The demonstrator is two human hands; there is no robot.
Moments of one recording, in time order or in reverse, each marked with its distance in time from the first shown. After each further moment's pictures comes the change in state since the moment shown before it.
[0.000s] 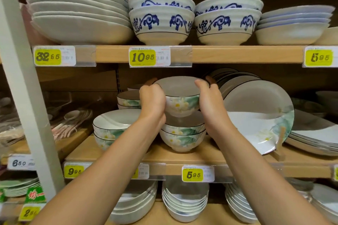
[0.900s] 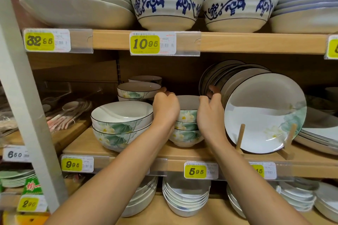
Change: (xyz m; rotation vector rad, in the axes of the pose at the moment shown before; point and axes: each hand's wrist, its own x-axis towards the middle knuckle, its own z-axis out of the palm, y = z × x) left_hand 0.005 -0.049 0.003 0.333 -0.122 0.033; right_hand -0.002 0.056 0.004 -0.257 0.099 -0.110
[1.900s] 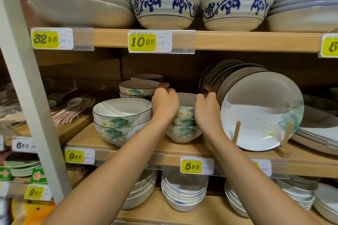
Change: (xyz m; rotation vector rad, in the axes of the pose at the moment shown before) left_hand 0.007 -0.006 0.002 0.206 0.073 0.157; right_hand 0.007 0.008 -0.002 -0.060 -0.110 0.031
